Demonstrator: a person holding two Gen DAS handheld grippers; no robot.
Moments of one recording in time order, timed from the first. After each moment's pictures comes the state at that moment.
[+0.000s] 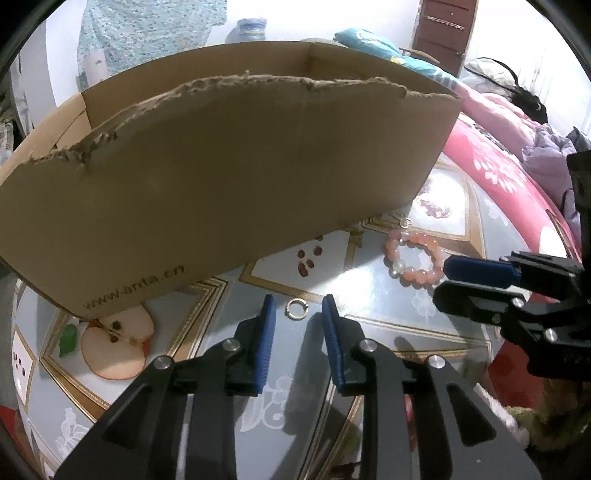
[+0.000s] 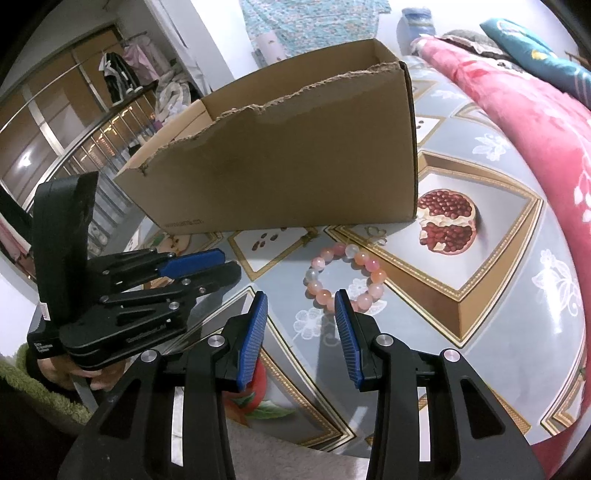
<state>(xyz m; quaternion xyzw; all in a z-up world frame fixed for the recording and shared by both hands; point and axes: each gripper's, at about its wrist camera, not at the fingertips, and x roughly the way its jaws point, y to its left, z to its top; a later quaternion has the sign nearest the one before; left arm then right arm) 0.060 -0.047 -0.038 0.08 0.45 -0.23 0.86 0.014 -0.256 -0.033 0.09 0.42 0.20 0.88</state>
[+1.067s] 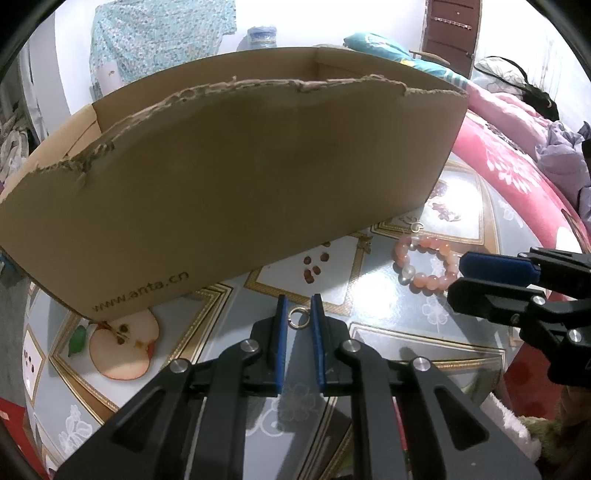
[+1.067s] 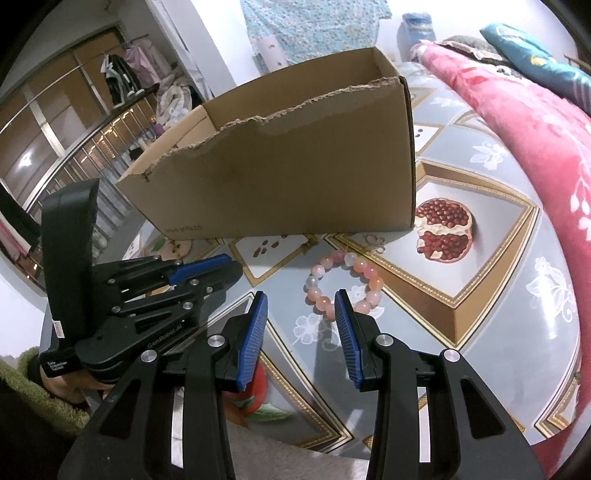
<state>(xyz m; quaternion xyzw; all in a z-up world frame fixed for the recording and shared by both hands) 0.057 -0.045 -0.038 0.09 0.43 -0.20 0.87 0.011 -0.258 -0.027 0.09 0.41 0.20 0.89</state>
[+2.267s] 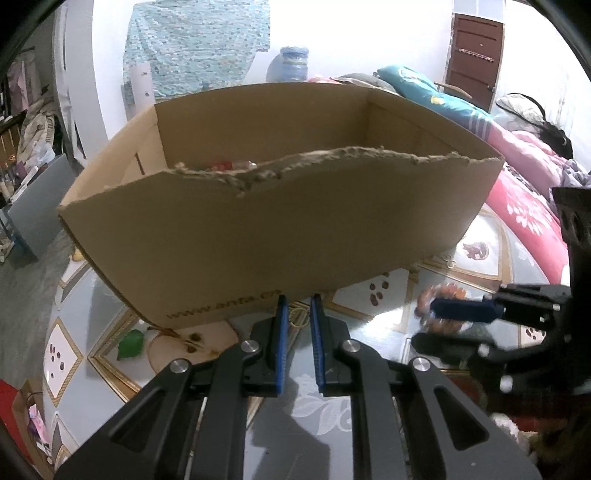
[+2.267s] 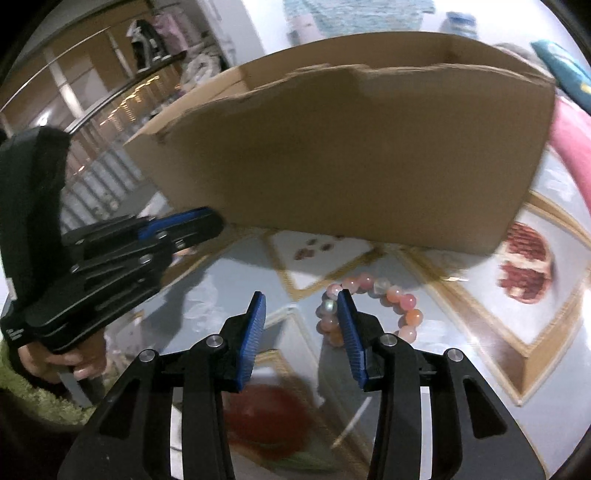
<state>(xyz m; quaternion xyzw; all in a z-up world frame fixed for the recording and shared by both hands) 0.063 0.010 -0.016 0.06 0.40 -0.17 0.90 0.037 -0.207 -0.040 0.03 0.43 0.26 0.87</state>
